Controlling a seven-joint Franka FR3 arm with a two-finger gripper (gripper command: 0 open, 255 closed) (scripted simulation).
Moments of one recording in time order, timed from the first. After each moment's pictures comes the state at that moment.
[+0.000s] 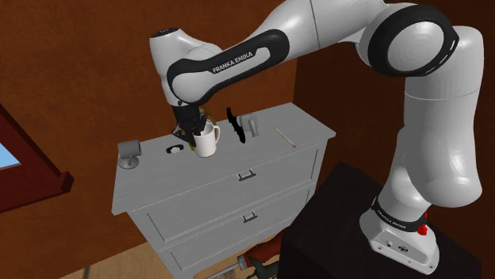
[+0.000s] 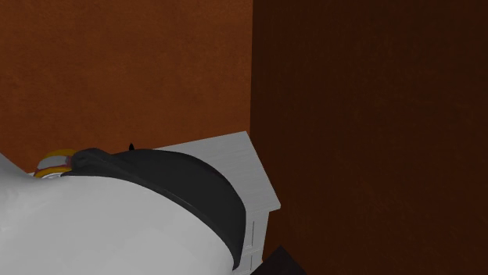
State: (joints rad) arm 0.41 0.33 0.10 -1.60 -0.13 1.97 0.48
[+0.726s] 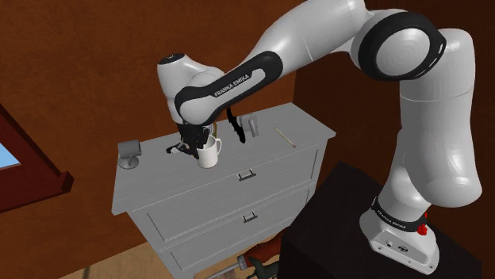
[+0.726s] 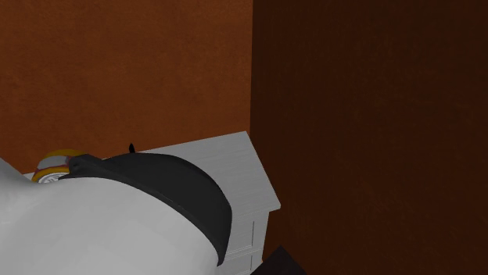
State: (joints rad) arm 0.41 0.38 0.10 -1.68 -0.14 2.10 0.49
